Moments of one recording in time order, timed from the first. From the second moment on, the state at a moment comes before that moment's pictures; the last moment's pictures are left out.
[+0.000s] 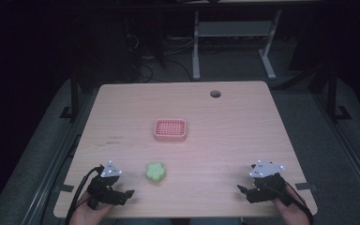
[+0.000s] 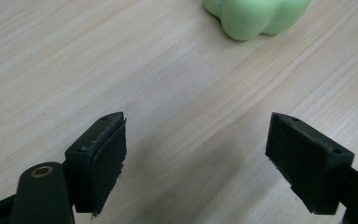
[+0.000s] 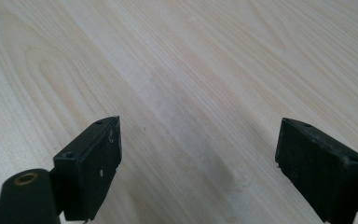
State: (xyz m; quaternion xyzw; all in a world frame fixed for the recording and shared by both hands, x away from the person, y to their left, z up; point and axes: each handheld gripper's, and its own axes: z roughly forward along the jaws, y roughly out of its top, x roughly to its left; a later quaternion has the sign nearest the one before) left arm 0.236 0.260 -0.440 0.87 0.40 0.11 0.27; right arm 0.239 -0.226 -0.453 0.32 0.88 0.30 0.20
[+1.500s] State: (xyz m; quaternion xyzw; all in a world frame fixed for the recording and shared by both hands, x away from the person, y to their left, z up) left arm 0.271 0.208 -0.423 0.90 0.36 0.08 0.25; right arm 0.237 -0.228 -0.454 0.32 0.88 0.30 0.20
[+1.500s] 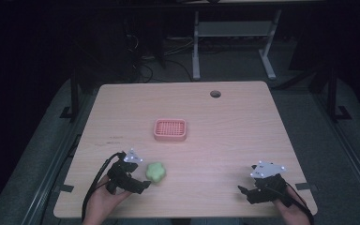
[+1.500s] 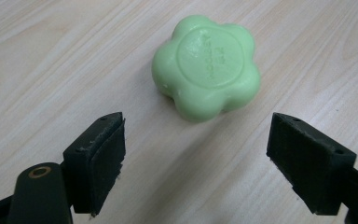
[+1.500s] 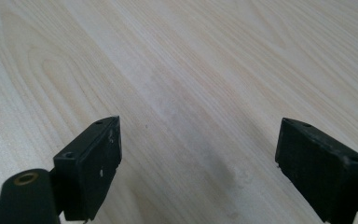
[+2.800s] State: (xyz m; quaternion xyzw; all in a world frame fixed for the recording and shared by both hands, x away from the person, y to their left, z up) left arm 0.300 0.167 -0.425 0.91 0.34 0.06 0.21; right arm 0.236 -0.226 -0.453 0.32 0.87 0.31 0.19
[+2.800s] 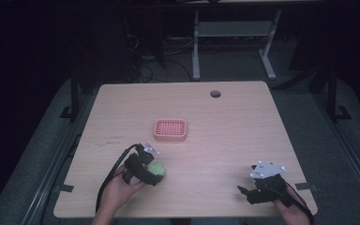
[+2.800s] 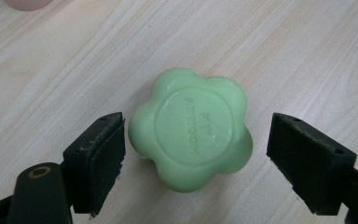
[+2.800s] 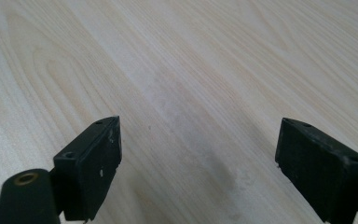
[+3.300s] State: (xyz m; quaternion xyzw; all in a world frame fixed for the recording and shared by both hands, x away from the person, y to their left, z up) left arm 0.308 0.158 -0.434 0.92 0.35 0.06 0.19; right arm 0.236 -0.226 -0.452 0.32 0.88 0.31 0.20
